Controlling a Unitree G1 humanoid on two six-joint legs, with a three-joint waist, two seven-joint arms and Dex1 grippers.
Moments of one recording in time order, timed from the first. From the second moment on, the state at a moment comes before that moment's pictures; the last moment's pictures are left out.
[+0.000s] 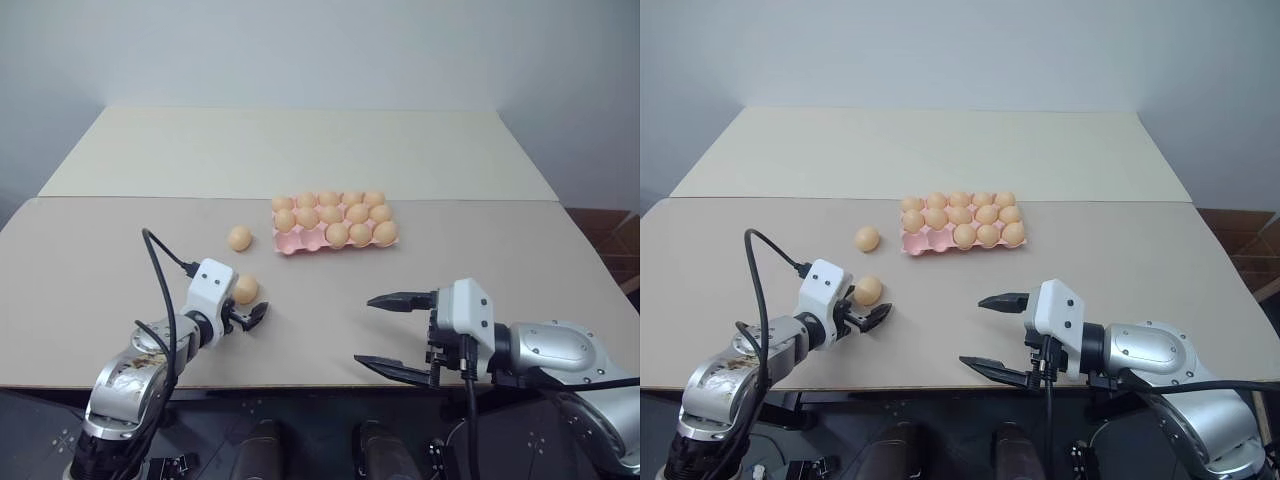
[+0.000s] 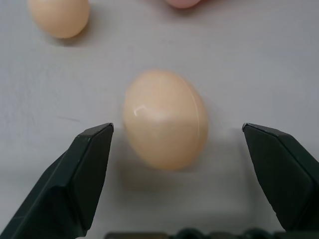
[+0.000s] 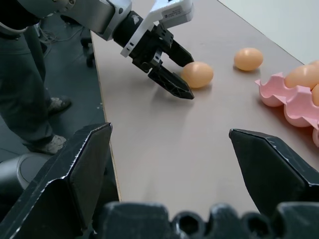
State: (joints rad) left arm -0.12 0.51 0.04 -0.52 -0.31 0.99 -0.34; right arm -0.06 -0.75 -0.04 -0.80 0.61 0.62 0.86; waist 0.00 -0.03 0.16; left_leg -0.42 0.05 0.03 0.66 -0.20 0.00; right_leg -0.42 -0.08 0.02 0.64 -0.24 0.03
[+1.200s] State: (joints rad) left arm -0.67 0.34 -0.22 0.14 -0.11 0.54 -0.47; right arm -0.28 -0.65 -0.01 -0.79 0.65 0.97 0.46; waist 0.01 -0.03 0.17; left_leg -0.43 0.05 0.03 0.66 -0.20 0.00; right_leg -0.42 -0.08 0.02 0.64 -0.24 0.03
